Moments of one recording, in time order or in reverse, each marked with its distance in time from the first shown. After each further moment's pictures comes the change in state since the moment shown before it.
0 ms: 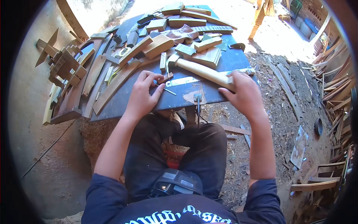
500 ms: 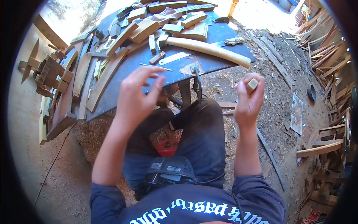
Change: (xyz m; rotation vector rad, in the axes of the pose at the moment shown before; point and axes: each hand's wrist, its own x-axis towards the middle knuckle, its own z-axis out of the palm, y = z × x) left_hand -0.035 0.049 -0.042 -0.144 -0.087 0.125; right_hand -0.111 -0.067 0.029 0.744 0.628 0.249
